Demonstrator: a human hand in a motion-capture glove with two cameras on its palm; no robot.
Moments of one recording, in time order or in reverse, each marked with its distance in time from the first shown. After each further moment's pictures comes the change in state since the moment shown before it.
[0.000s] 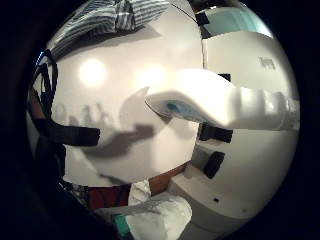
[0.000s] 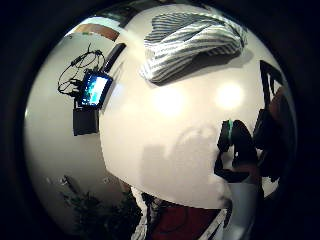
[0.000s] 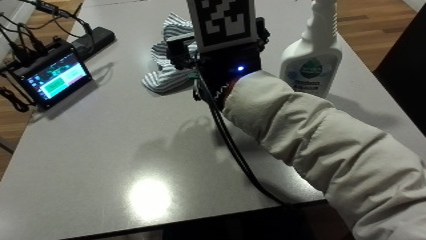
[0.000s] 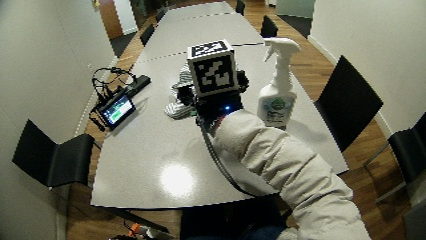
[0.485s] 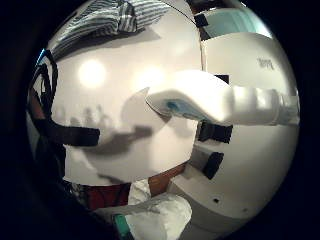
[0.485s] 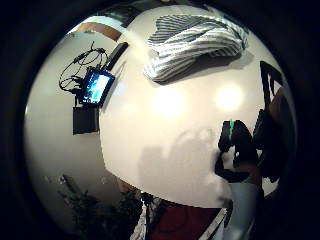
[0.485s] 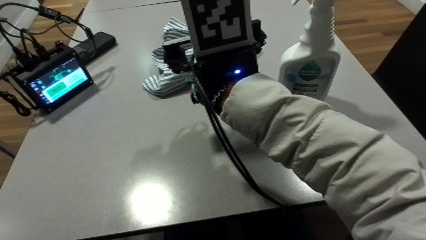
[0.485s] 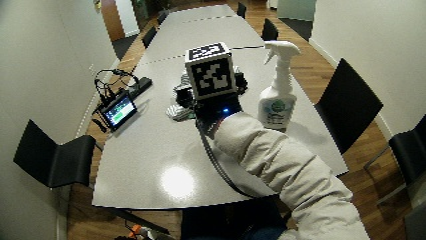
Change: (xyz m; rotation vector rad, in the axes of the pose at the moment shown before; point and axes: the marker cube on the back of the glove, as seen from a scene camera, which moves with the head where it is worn) arm -0.003 0.003 0.003 -0.005 0.014 0.000
